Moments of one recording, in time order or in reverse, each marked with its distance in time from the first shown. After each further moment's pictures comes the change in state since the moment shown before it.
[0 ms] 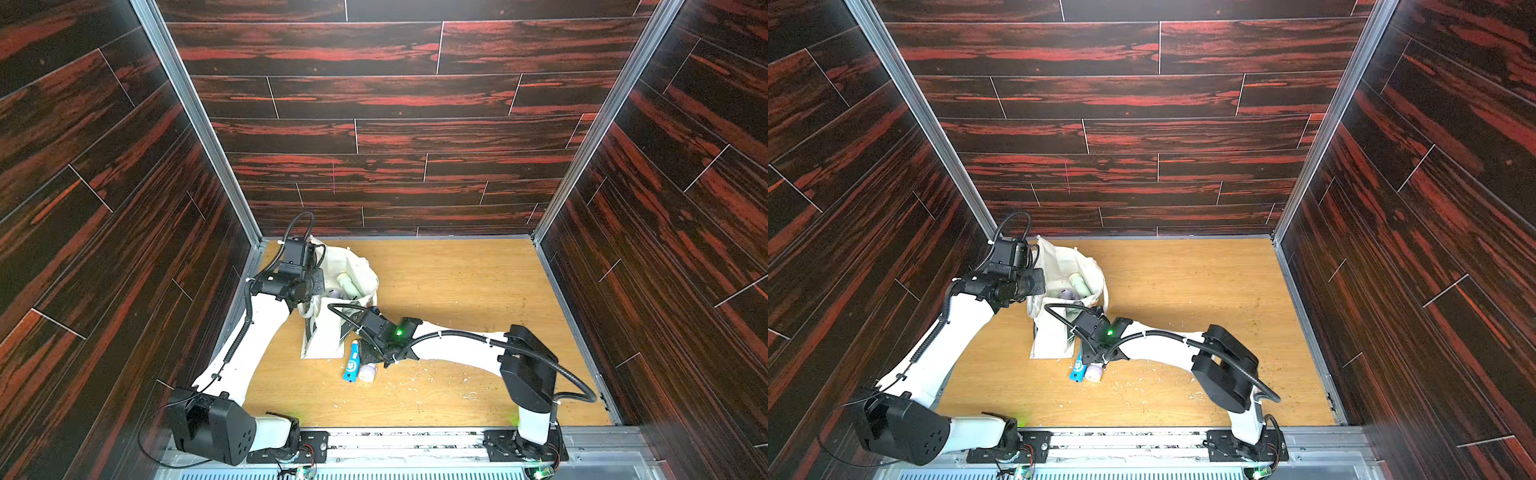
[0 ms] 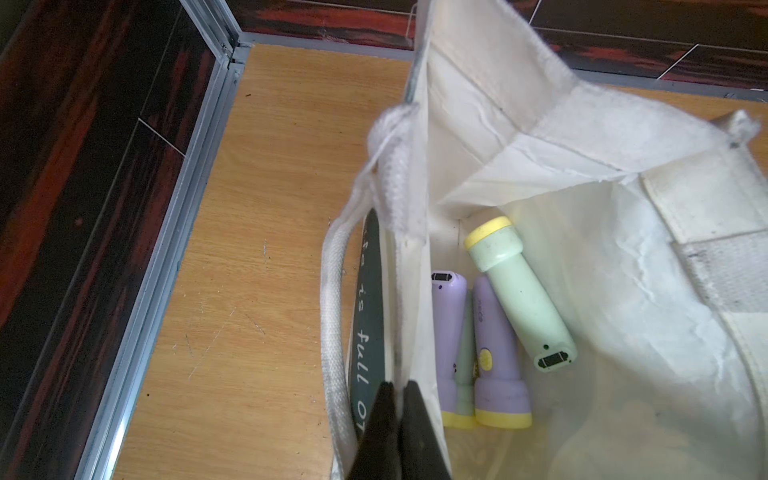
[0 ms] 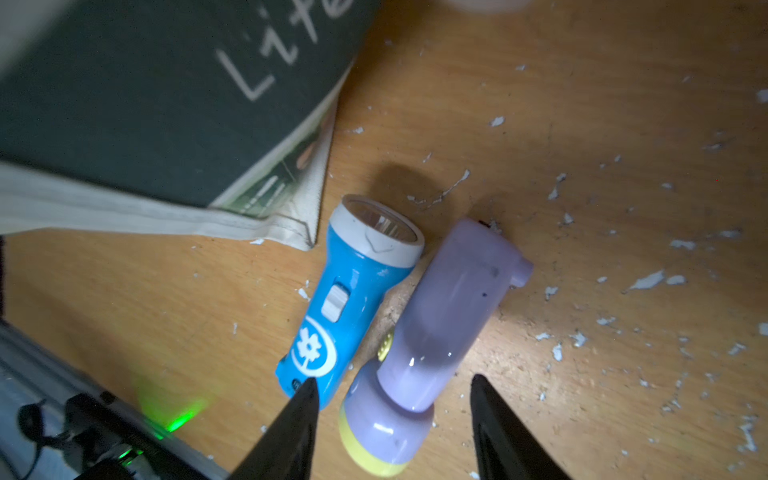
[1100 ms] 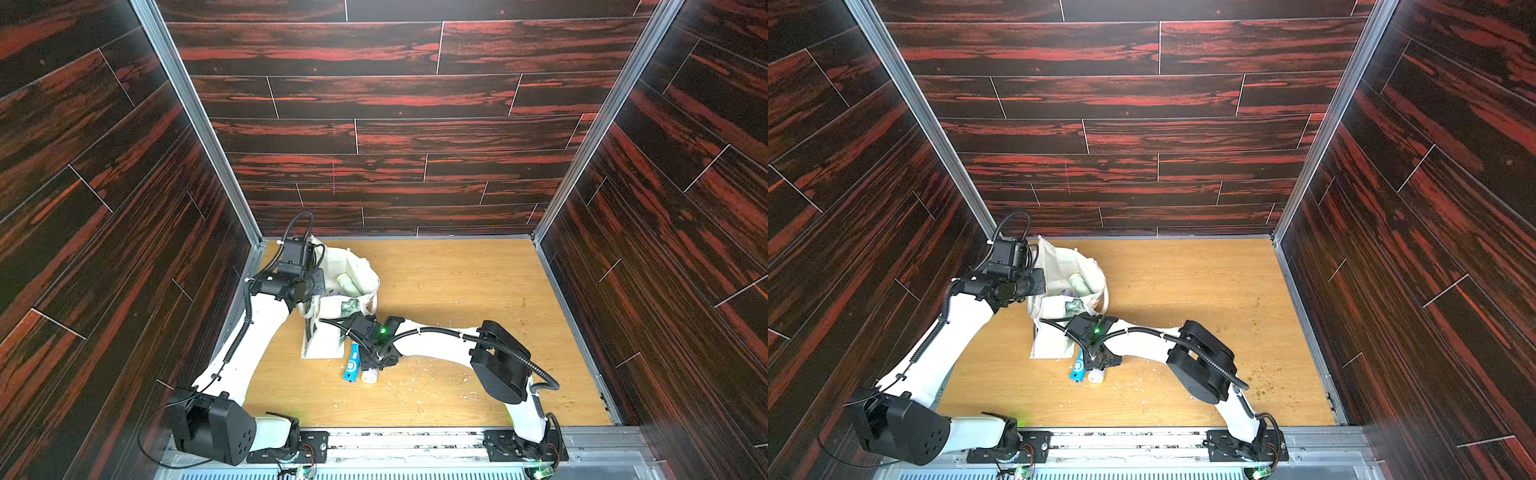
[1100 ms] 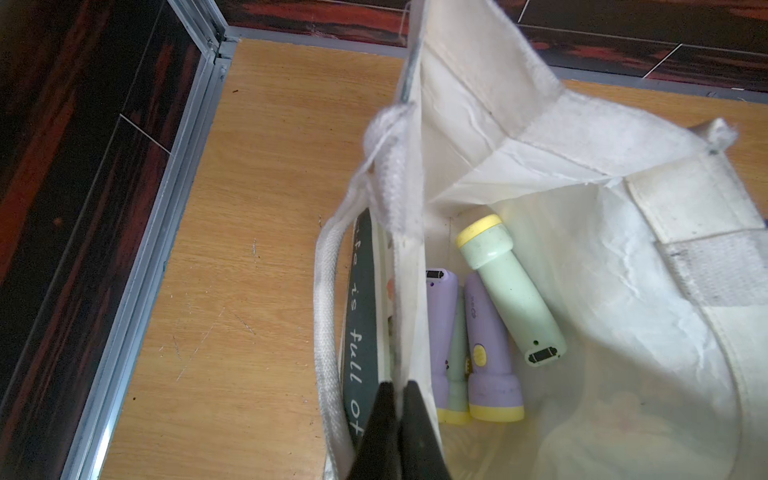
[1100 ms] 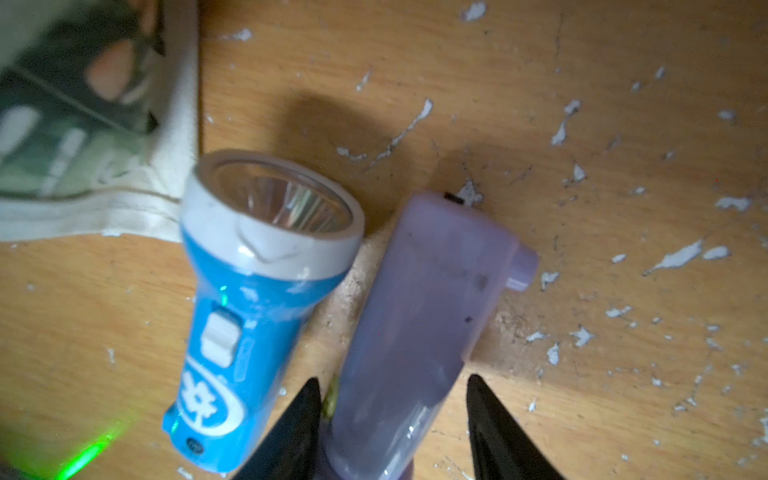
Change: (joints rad) left arm 0.000 0.000 0.000 0.002 0.035 0.000; right arm -0.008 0.158 0.121 -0.174 -0.021 0.016
